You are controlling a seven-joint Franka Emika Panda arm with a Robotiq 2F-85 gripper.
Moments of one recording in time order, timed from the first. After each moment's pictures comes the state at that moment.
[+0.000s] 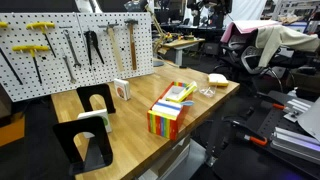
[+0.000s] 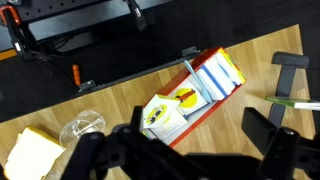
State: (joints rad) arm 0.09 -0.45 0.12 -2.54 0.27 2.00 0.35
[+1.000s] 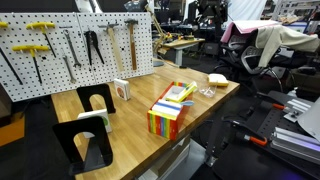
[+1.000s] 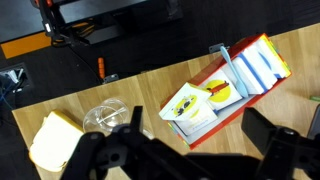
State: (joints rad) arm 0.05 -0.33 0.12 -2.52 0.14 2.04 0.34
